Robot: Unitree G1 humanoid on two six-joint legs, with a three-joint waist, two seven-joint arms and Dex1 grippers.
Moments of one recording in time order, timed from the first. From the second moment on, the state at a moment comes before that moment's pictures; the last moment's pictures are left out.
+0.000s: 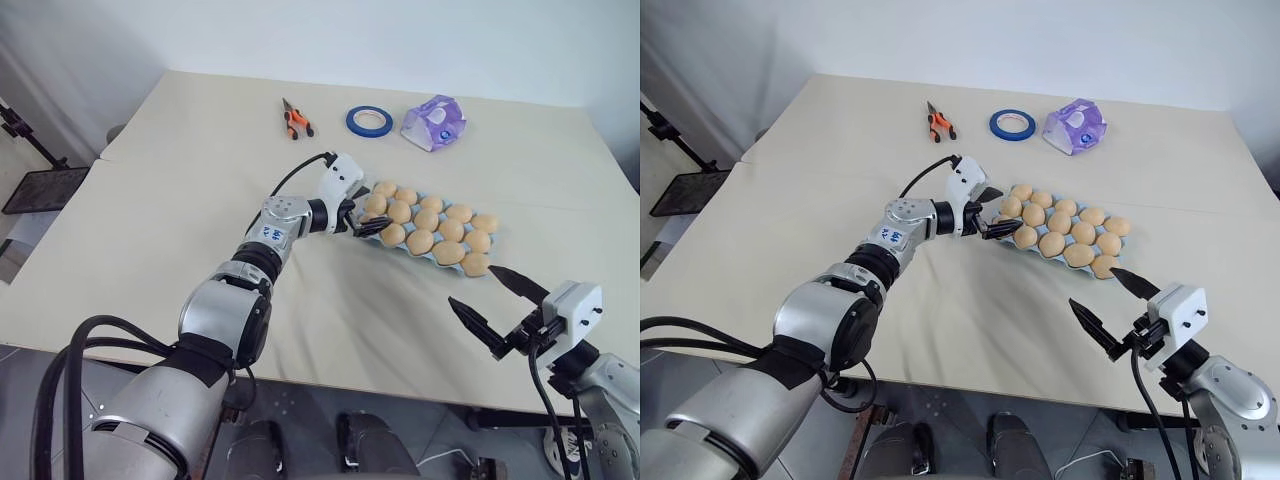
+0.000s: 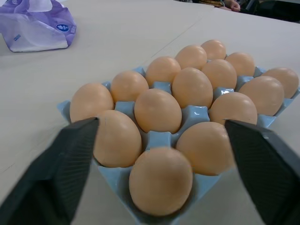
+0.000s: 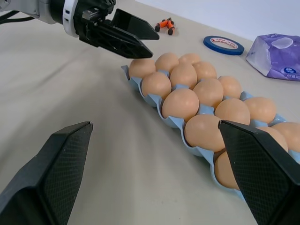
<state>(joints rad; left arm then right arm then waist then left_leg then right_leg) -1.29 0.04 0.04 1.35 0.05 -0.15 -0.74 0.24 -0.57 -0.36 -0.43 0.51 0.13 0.72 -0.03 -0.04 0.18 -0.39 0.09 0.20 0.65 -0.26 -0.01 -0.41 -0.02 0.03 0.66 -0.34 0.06</state>
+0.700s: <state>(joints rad) -1.10 0.41 0.18 1.07 -0.14 -0.03 -1.28 0.11 -0.70 -0.38 -0.30 0.54 0.13 0.88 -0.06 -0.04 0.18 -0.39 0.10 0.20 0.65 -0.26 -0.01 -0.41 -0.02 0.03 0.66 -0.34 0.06</state>
